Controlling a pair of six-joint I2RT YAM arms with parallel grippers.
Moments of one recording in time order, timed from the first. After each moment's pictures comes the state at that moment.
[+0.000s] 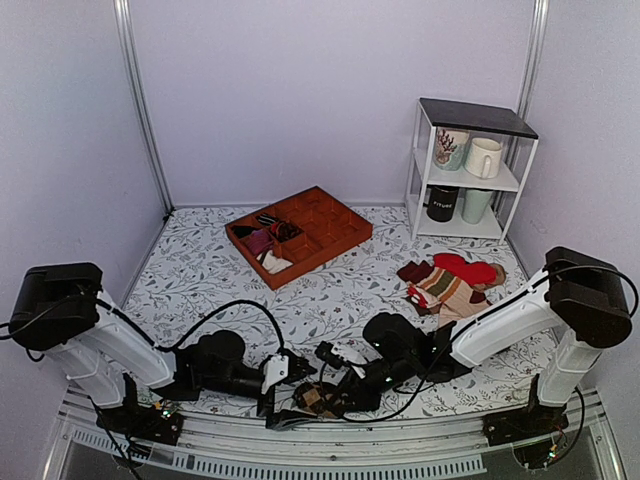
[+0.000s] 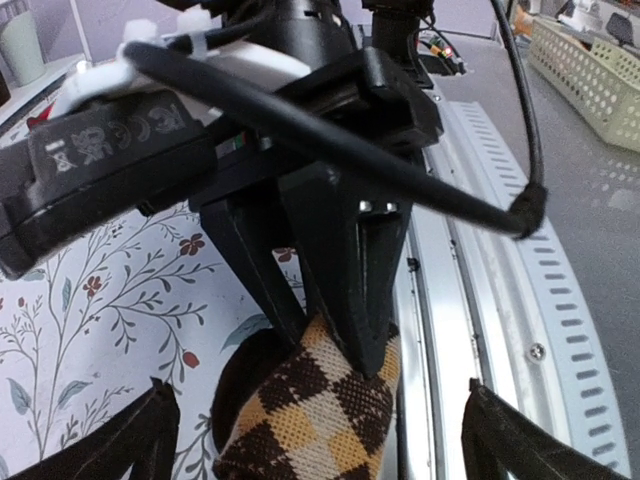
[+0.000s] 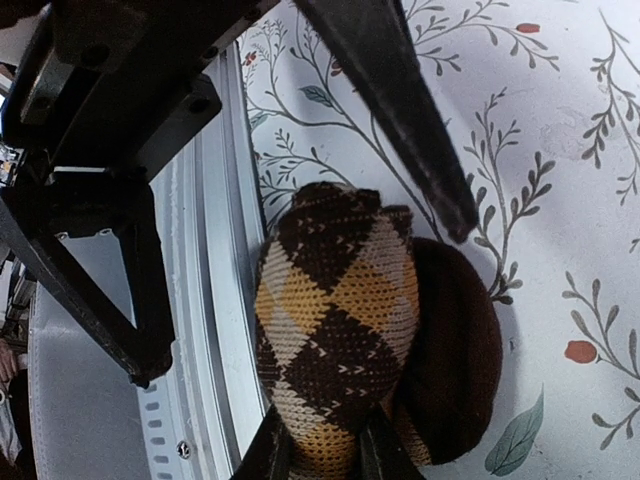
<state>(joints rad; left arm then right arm) -1.23 1.59 0.29 0.90 0.27 0.14 1.20 1.74 0.69 0.28 -0.47 0.32</state>
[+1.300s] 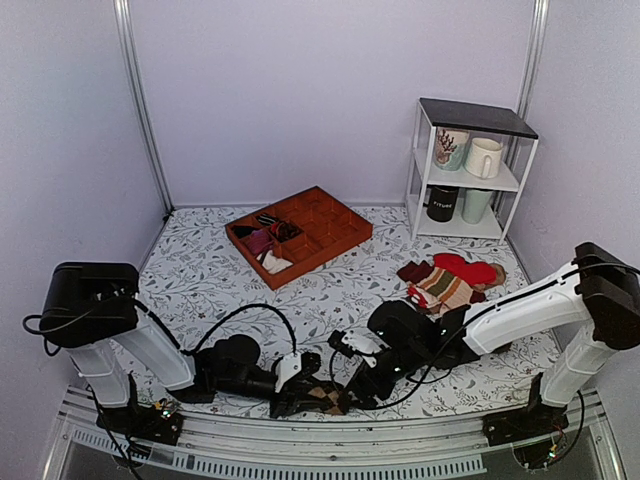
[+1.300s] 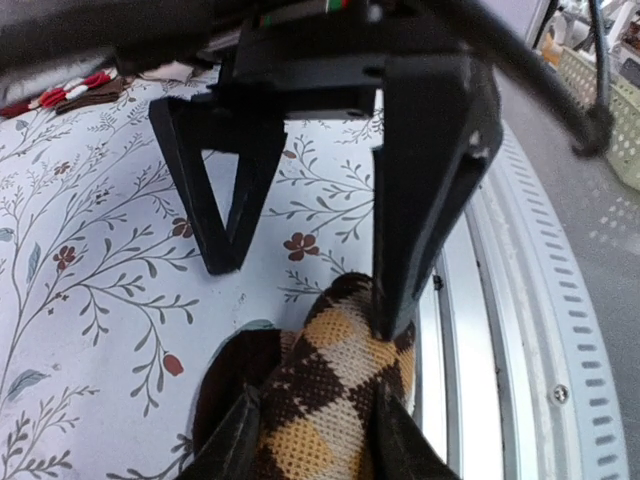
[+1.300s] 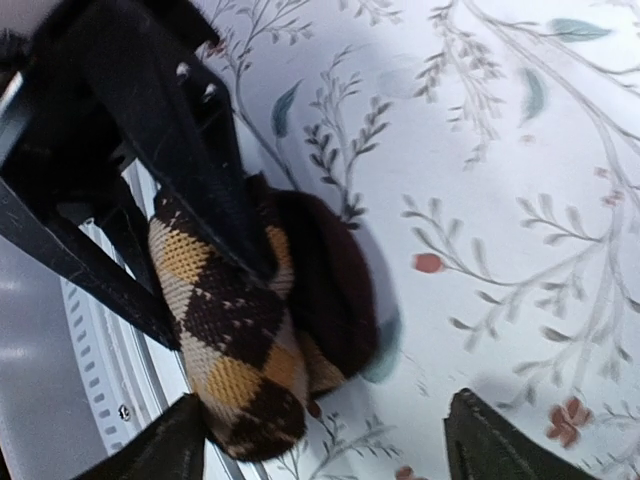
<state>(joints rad) -1.23 1.79 0.35 1.01 0.25 -0.01 1.16 1.63 0.75 -0.03 -0.31 0.28</state>
